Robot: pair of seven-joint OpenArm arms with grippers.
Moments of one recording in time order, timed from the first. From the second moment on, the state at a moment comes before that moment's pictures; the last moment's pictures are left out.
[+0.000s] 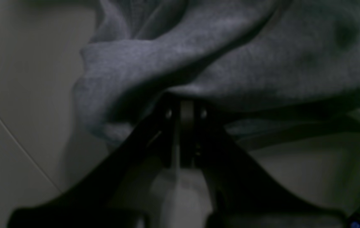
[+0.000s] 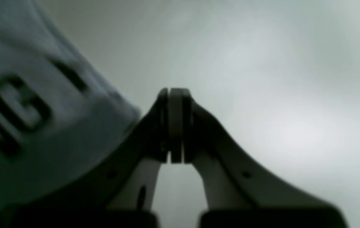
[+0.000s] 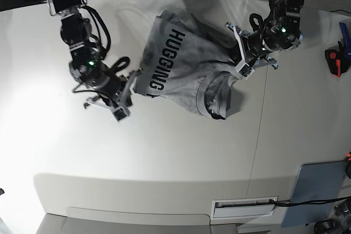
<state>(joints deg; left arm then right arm) 13.7 -14.5 0.0 98.5 -14.7 -33.5 47.8 3.8 19.8 -15.7 94.0 10.4 13.6 -43.7</state>
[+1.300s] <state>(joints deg) 10.6 -14.7 -5.7 99.9 -18.6 -31.4 37.4 -18.9 19.6 -16.7 112.8 -4.9 10.5 -50.4</state>
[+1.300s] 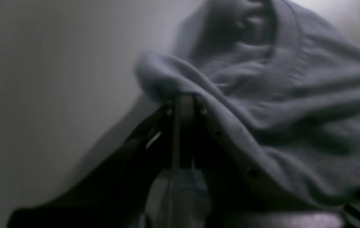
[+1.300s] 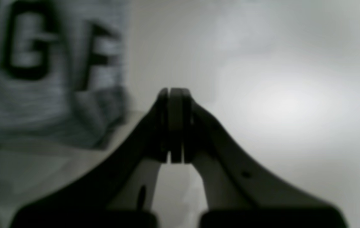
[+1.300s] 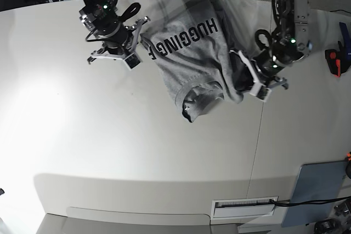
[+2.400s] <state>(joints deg) 5.4 -5.0 -0.9 85.3 -12.9 -26.9 33.6 -23.6 19.5 -14.6 112.8 -0.9 14.3 -50.4</state>
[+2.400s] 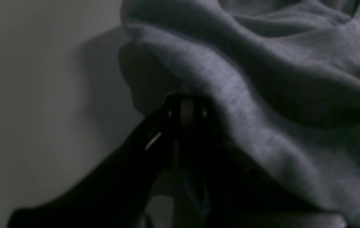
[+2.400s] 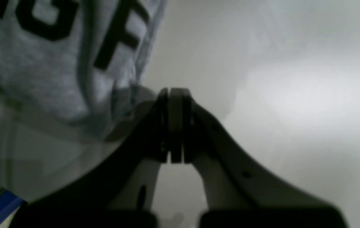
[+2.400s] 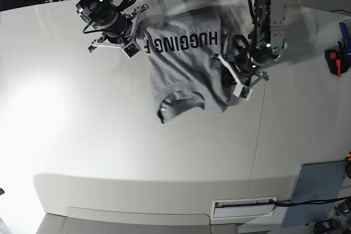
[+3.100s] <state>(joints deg) 2.5 -5.2 -7.3 93.3 -19.4 -30.8 42.3 -21.0 19.6 -14.5 112.9 -11.6 5.2 -50.4</state>
